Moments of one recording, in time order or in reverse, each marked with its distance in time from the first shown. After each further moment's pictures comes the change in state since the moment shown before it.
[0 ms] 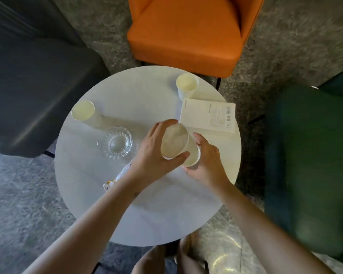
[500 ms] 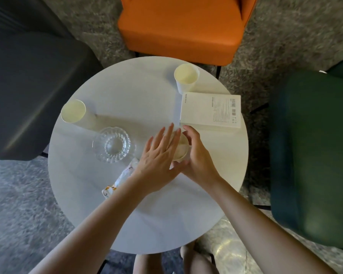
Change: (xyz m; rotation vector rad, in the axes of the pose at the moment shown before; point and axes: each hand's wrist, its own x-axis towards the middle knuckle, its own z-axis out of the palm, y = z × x) left_hand -0.001 -0.053 0.030 0.519 -0.427 0.025; right_hand 0.015 -0.013 0.025 0.459 -0.137 0.177
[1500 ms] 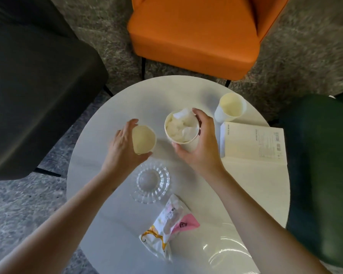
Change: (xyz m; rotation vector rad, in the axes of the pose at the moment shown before) left_hand 0.040 -0.201 -0.065 -0.352 0.316 -0.278; right_hand 0.136 -0.061 0.079 -0.172 0.250 -0.129
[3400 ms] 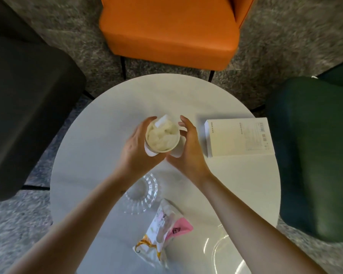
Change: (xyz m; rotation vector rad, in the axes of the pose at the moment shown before) left_hand 0.022 0.049 0.039 -0.135 -0.080 0.193; right_hand -0.012 0.045 0.008 0.045 -0.072 0.235
